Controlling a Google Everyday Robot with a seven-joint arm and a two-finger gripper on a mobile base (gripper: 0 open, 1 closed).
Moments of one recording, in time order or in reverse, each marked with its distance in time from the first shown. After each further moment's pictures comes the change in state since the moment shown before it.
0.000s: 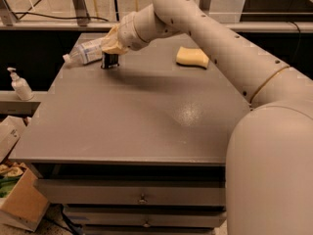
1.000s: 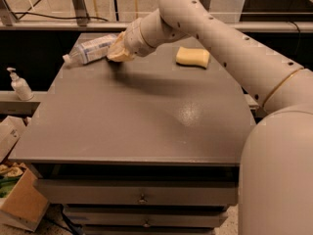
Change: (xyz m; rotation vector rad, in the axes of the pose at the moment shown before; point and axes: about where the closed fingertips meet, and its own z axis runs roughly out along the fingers) arm 0.012 0.025 -0.014 -0.047 0.038 0.025
